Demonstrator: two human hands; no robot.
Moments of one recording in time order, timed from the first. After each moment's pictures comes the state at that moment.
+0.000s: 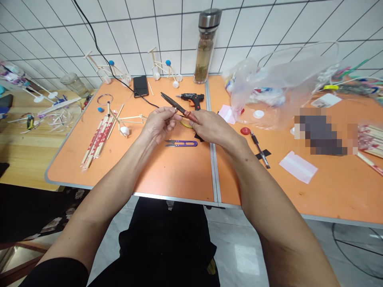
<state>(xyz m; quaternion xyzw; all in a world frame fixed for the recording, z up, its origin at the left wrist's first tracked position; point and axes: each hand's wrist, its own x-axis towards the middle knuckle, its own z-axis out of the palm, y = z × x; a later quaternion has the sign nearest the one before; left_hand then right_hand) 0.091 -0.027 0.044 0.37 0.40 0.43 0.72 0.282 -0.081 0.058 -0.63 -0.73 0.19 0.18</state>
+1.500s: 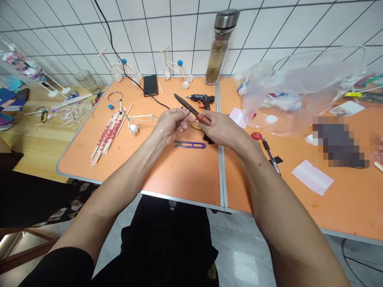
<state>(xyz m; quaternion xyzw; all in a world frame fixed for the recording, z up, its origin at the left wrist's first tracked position) 0.091 -0.034 0.048 0.37 0.39 0.41 0.74 0.283 -0.080 0.055 -0.65 -0.67 0.27 0.22</state>
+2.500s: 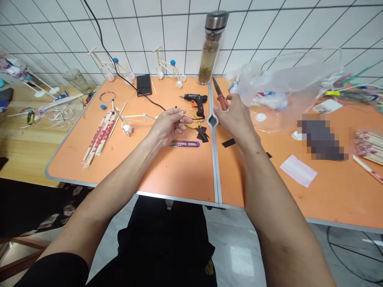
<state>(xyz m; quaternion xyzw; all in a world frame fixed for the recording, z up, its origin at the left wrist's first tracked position) 0.096 -0.042 0.050 0.37 0.39 0.38 0.75 0.324 -0.068 0.046 -0.80 -0.50 0.12 0.31</state>
